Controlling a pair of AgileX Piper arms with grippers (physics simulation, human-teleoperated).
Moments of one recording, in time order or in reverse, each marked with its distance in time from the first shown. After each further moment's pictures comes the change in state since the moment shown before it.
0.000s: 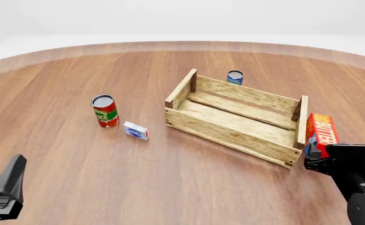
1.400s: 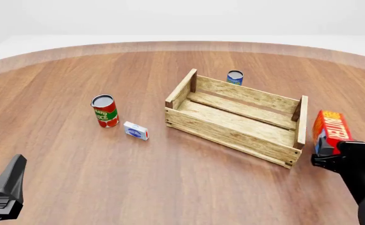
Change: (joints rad) left arm 0.000 0.000 0.000 0.000 0.000; right arm -0.003 -0.201 0.058 0.073 0.039
